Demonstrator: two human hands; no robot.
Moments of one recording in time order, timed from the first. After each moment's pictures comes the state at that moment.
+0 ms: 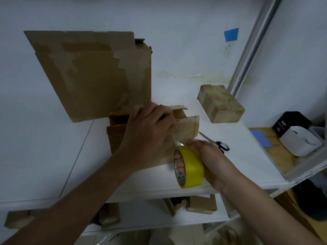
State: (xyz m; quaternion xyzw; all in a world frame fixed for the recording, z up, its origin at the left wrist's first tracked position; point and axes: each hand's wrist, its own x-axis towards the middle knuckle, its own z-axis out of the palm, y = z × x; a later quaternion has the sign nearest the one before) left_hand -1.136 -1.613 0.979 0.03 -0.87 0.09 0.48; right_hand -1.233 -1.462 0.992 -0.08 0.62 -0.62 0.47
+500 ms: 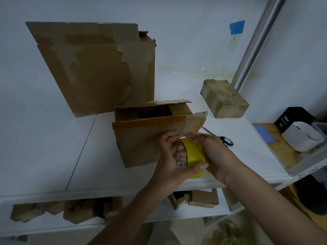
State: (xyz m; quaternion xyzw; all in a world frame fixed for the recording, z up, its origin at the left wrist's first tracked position) left_hand -1.134 -1.548 0.903 0.16 -0.70 -0.63 0.29; right_hand -1.242 -1.474 0.973 -0.08 0.62 -0.64 0.45
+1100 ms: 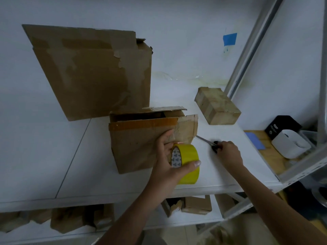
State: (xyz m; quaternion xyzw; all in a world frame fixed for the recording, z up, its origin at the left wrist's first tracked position) left_hand -1.141 -1.544 0.913 0.18 -0.64 -0.68 0.30; right_hand -1.389 -1.450 0.866 -0.25 0.95 -0.16 0.04
